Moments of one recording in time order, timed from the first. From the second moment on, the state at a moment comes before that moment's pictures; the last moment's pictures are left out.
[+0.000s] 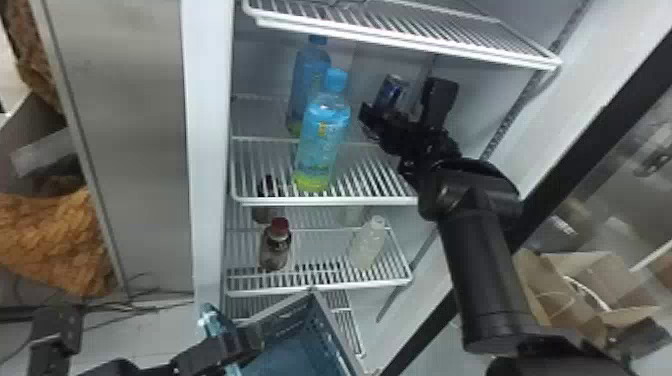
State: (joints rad) left arm 0.19 0.08 0.14 -1.72 1.41 1.44 -0.44; right arm -0.54 -0.16 -0.13 -1.20 -0.11 0.37 0.21
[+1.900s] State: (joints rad) left arm 0.20 0.09 0.14 -1.72 1.43 1.44 -0.44; right arm 0.17 -0.24 -0.22 -2.18 -0.28 0.62 0.21
